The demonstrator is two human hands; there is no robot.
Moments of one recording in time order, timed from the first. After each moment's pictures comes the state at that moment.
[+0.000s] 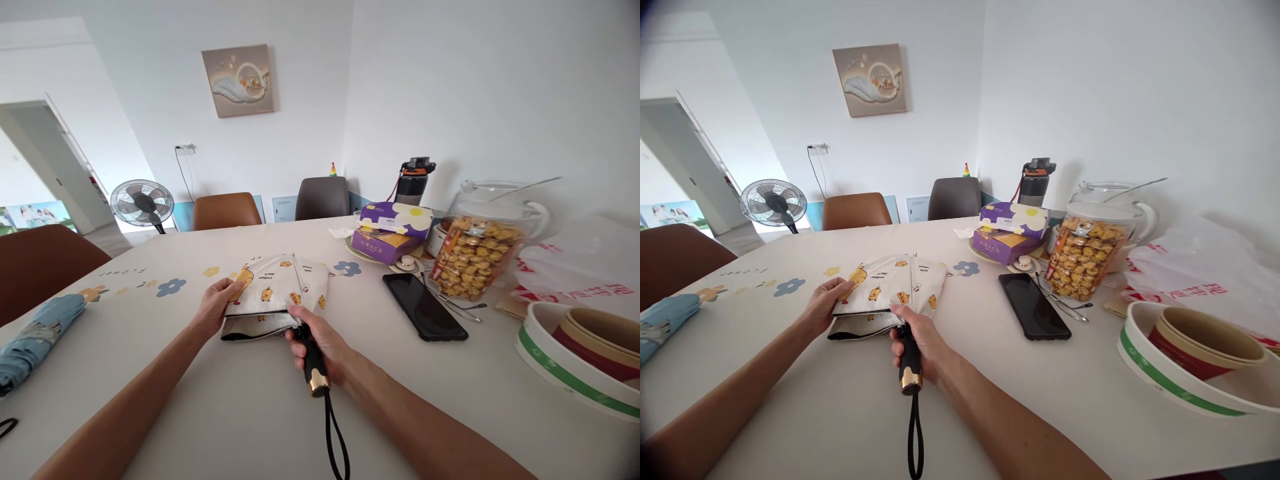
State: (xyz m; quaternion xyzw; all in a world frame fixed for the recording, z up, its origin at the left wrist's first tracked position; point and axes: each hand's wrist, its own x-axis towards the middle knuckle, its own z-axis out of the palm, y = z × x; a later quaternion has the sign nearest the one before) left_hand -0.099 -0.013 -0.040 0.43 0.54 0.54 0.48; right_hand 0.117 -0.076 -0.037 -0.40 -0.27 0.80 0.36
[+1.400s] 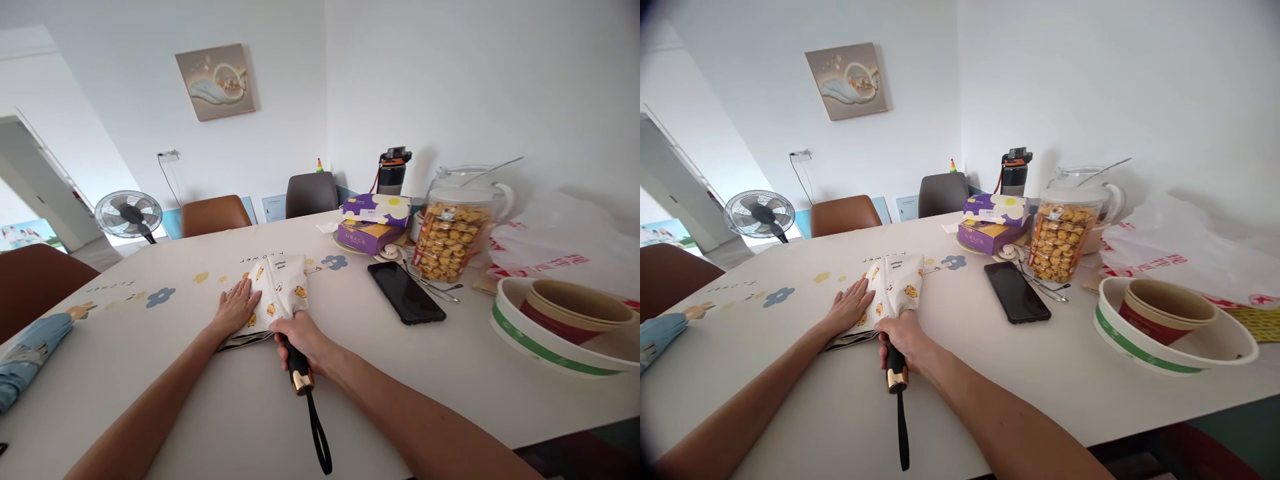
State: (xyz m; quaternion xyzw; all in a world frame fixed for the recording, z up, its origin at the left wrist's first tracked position) left_hand -0.066 0.012 -0.074 0.74 0.66 0.09 0.09; right_hand 0.109 -0.074 -0.042 -0.46 -0.33 0.74 0.36
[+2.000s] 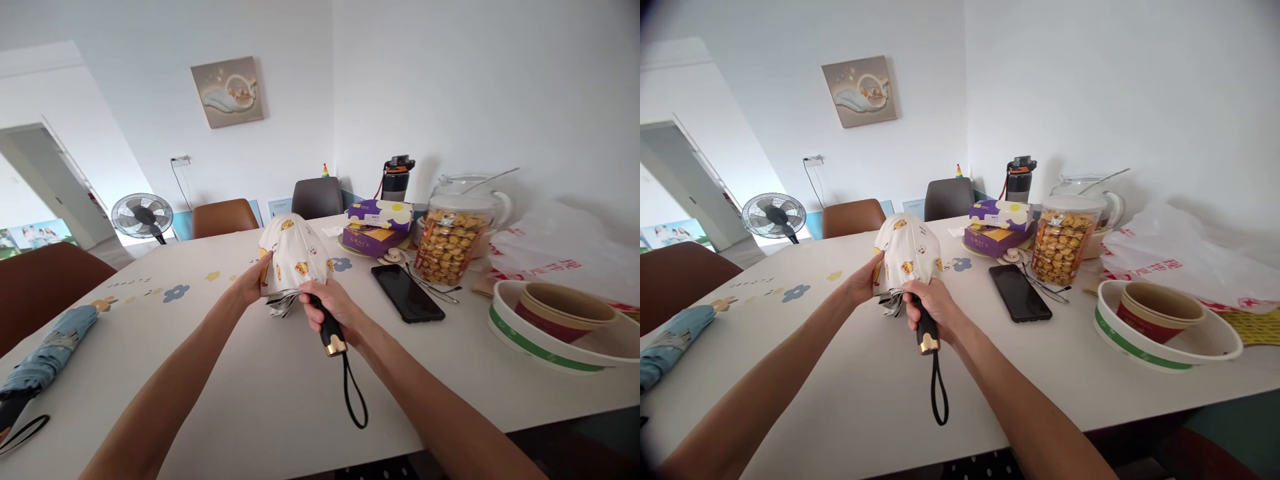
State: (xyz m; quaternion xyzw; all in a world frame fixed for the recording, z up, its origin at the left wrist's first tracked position) left_hand -0.027 0.019 -0.001 0.38 0.43 0.44 0.69; right_hand 0.151 -0.077 0.009 -0.35 -0.46 0.70 0.43
